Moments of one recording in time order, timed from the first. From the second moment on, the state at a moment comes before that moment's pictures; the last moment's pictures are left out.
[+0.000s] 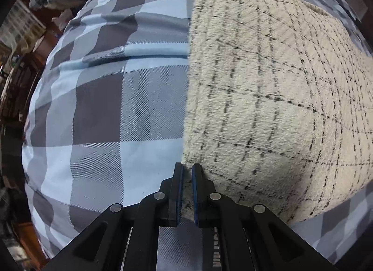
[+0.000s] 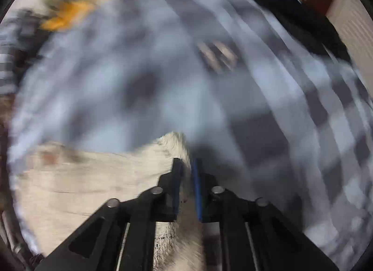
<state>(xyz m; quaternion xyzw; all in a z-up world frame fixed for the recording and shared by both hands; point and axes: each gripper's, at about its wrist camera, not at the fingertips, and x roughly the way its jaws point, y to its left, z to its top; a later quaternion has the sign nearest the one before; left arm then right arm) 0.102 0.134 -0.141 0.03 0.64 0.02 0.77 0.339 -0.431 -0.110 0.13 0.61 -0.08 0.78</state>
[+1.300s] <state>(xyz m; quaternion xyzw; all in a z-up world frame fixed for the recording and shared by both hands) 0.121 0.082 -0.161 0.03 0.61 0.01 0.79 0.101 -0.400 -0.135 -0.02 0.59 0.27 0.76</state>
